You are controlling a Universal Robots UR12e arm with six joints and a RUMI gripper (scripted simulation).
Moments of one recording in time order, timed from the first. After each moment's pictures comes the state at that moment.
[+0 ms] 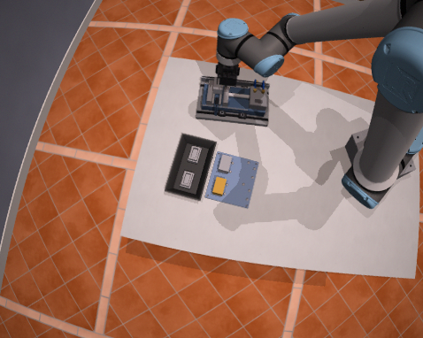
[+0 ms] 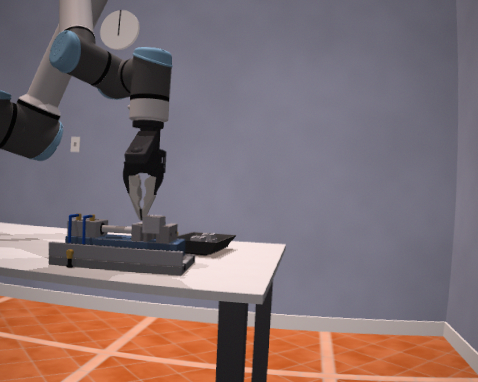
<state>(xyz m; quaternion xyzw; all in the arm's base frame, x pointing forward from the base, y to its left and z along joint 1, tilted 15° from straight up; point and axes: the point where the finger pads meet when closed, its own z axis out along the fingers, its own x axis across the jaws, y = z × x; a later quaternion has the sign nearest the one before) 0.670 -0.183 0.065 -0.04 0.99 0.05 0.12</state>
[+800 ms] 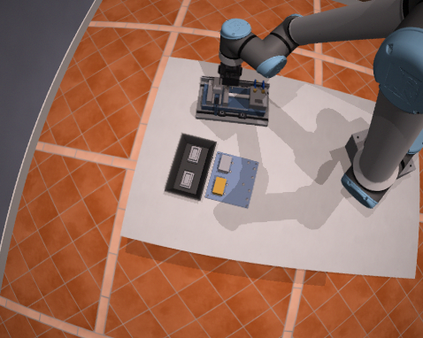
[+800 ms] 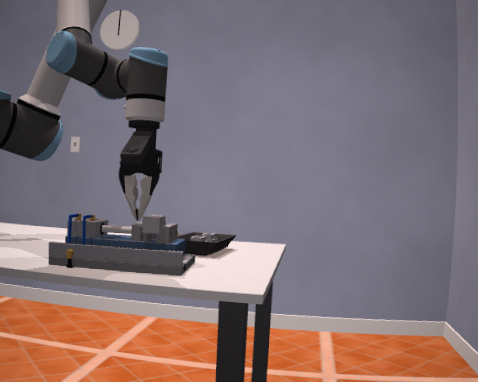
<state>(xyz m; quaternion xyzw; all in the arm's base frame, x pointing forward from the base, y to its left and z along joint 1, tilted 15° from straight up) 0.661 -0.184 0.062 -0.04 0.99 0.05 0.12</state>
